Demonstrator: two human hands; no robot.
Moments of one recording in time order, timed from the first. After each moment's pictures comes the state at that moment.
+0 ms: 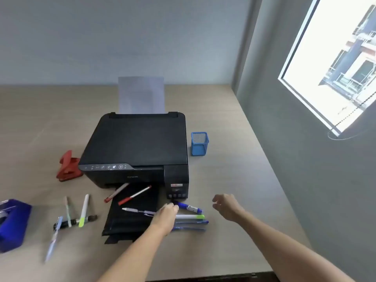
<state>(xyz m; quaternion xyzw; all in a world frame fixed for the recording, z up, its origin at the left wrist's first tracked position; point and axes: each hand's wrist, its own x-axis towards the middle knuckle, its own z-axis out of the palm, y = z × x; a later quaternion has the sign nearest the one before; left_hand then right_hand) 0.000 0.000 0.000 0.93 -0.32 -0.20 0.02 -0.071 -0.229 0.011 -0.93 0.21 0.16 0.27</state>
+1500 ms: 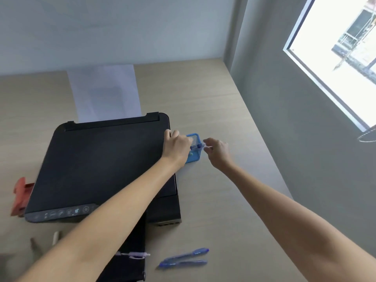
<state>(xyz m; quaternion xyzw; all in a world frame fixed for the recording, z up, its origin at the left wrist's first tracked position) 0.201 -0.187 0.107 0.91 -0.41 0.00 -0.03 0.132 -0.328 0.044 -0.88 0.27 -0.07 0.38</state>
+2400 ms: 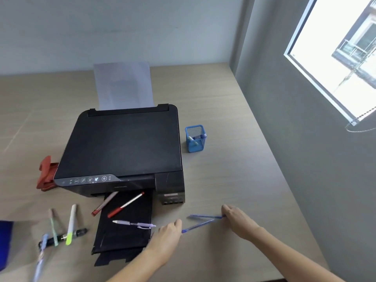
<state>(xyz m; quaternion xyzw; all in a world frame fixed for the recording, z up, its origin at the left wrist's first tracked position) -0.017 -0.014 0.041 0.89 -0.37 -0.28 -0.03 -0.094 -0.262 -0.024 -0.94 0.11 0.20 0.24</state>
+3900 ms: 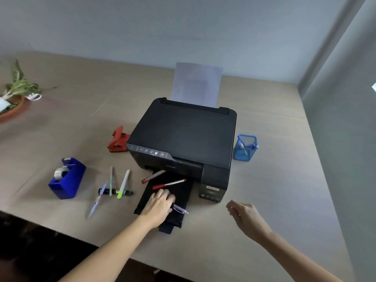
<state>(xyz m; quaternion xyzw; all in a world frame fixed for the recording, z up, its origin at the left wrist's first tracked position) 0.033 0.099 0.009 0.96 -0.27 -0.10 -0.02 -0.044 -0.207 0.015 -0.96 -0.07 0.01 0.28</state>
